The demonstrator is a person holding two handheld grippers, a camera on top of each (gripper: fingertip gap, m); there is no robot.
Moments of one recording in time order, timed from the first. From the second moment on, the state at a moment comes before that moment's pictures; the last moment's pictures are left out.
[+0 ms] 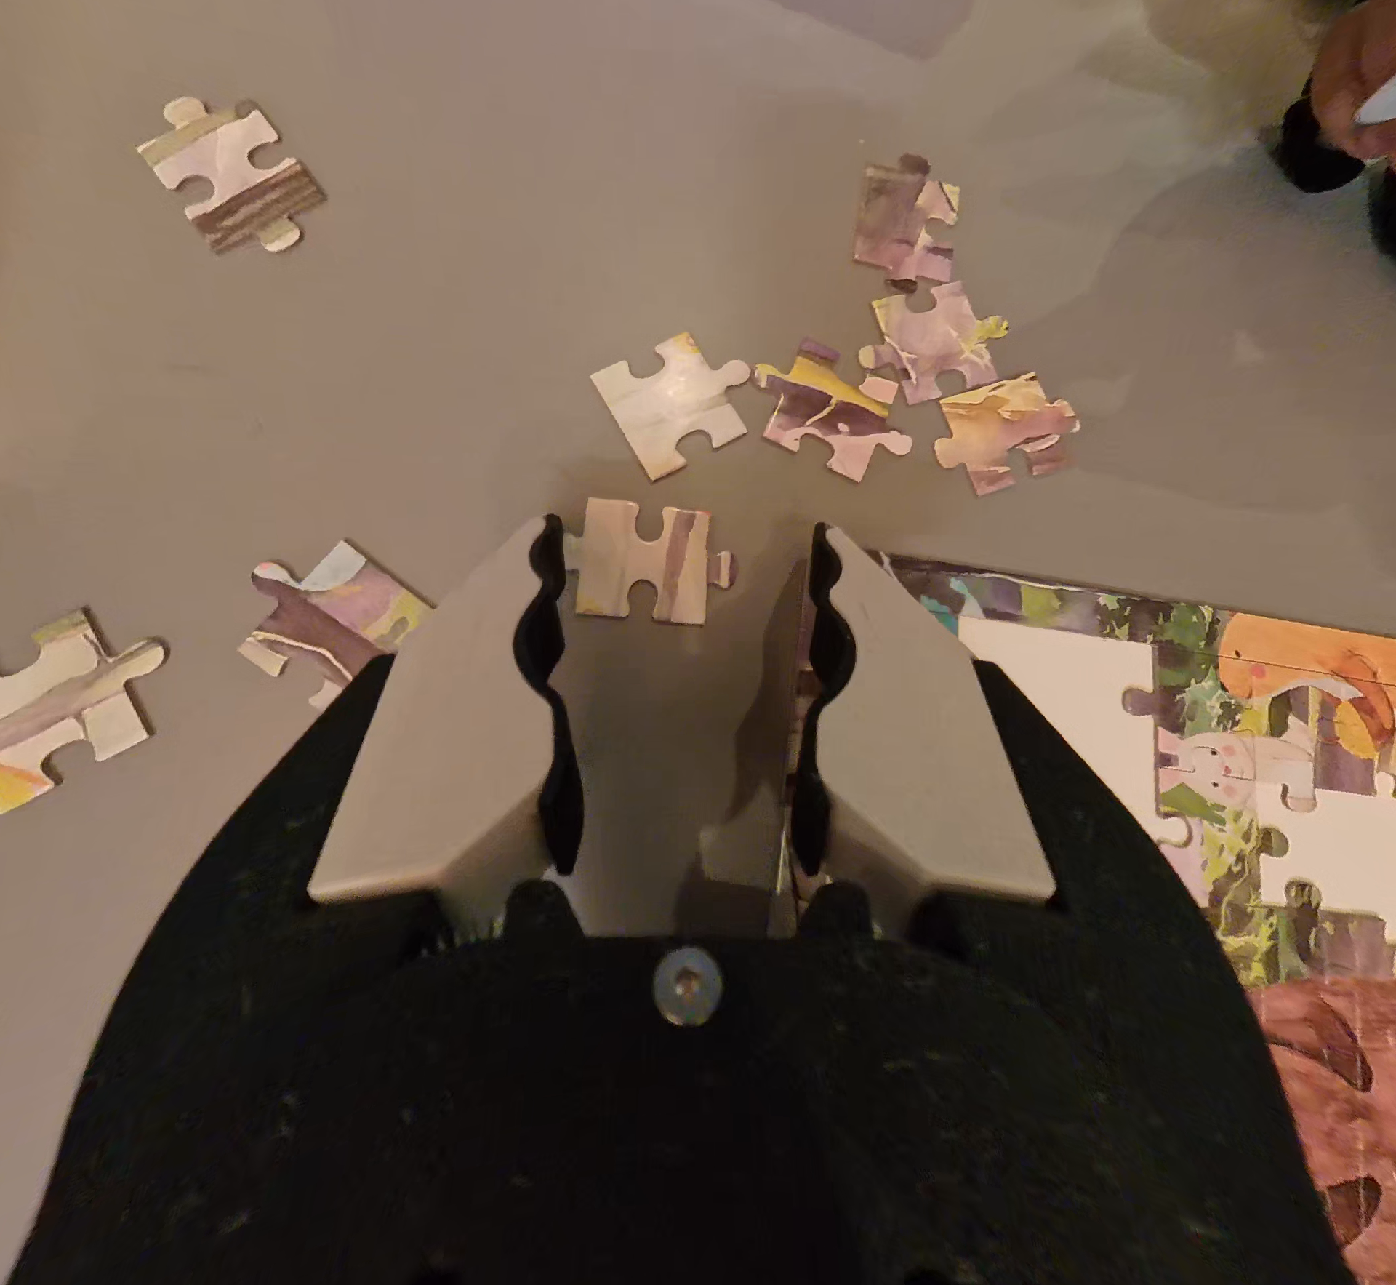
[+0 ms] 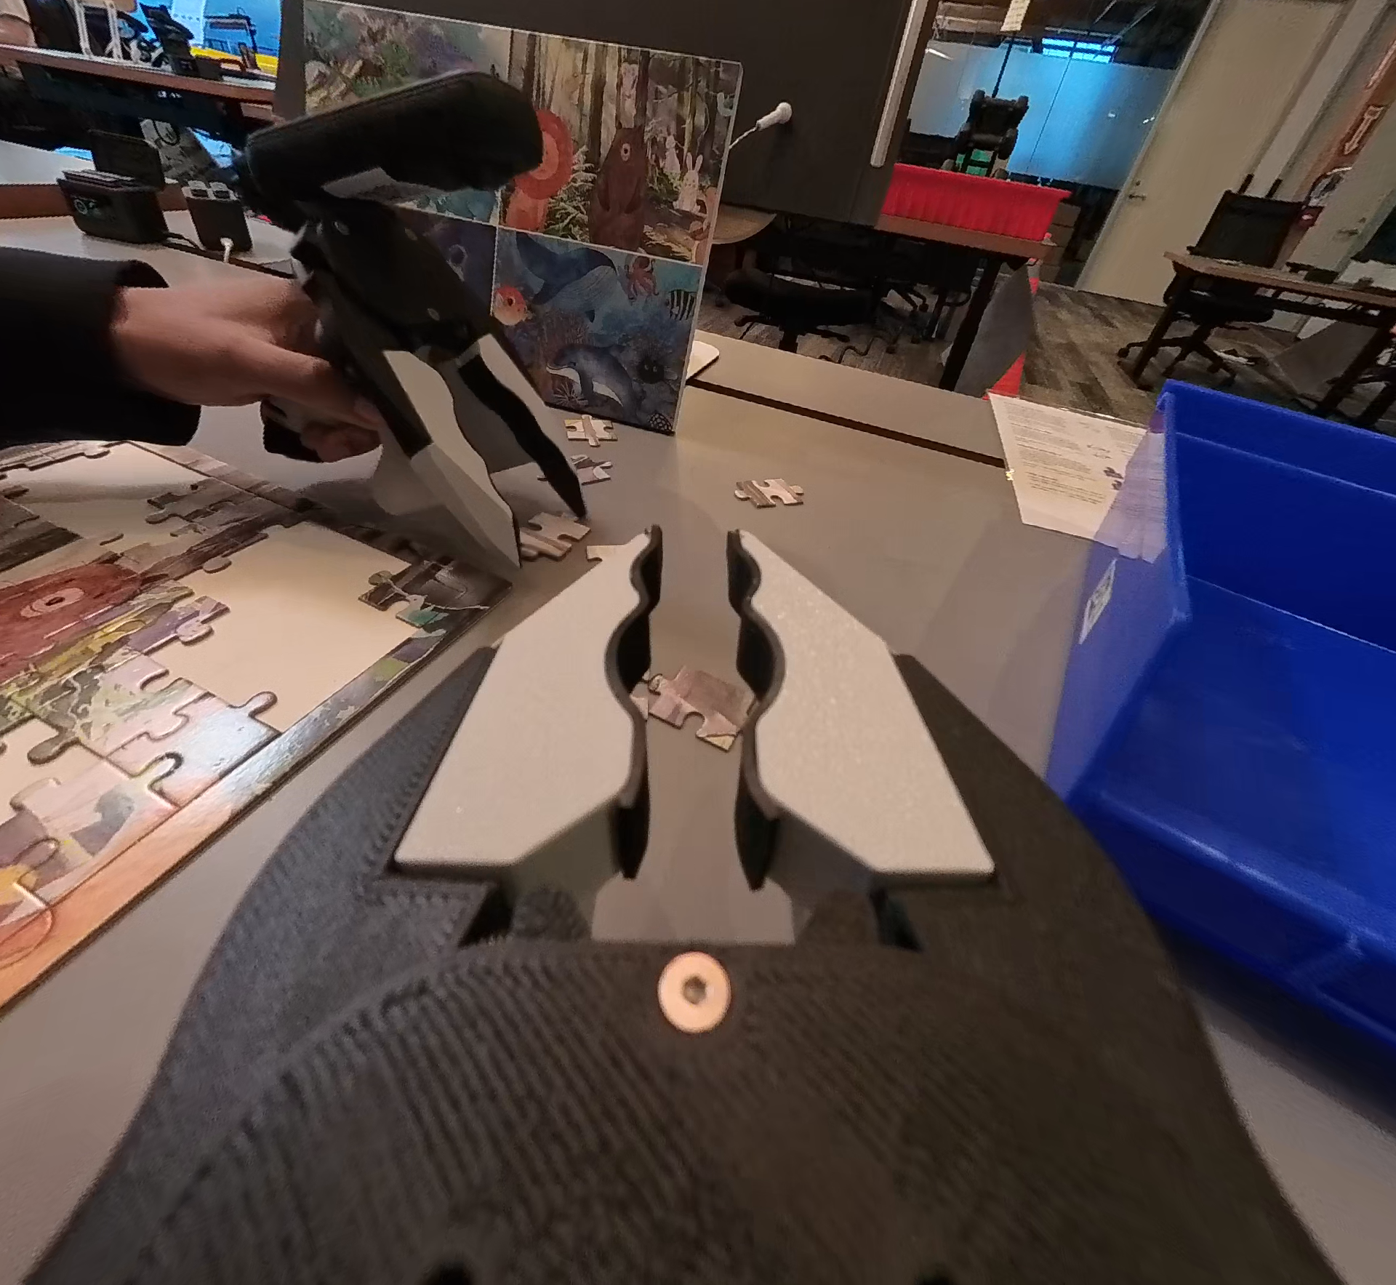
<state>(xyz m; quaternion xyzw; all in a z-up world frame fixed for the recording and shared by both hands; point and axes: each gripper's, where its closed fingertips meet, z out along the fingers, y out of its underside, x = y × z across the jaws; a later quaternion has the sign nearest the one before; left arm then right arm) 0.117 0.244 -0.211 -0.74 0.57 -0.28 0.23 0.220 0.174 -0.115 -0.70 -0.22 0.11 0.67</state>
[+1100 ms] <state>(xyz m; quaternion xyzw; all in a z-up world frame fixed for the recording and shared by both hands) 0.101 0.242 -0.209 -0.76 0.55 -0.27 0.23 0.220 0.174 -0.115 -0.70 -0.22 0.12 0.67</state>
